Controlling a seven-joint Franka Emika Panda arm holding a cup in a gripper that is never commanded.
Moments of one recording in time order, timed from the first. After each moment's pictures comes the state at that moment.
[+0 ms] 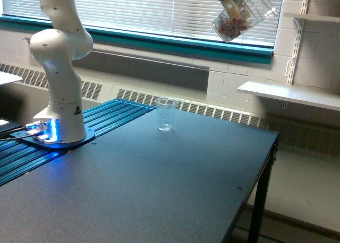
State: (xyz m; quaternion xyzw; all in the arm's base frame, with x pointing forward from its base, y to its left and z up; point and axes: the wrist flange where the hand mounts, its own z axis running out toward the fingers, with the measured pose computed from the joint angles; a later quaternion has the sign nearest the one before) arm 0.557 -0.089 0.571 -0.87 0.38 -0.31 0.08
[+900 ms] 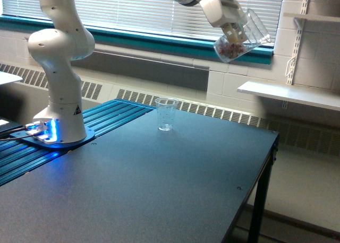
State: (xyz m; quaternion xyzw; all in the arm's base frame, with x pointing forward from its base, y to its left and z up) arm 0.536 0.022 0.511 -0.88 0.37 -0.28 0.11
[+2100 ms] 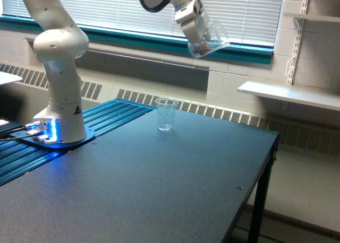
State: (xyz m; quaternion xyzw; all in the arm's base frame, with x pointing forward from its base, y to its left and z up) arm 0.368 0.204 0.460 -0.91 0.28 -0.14 0.26
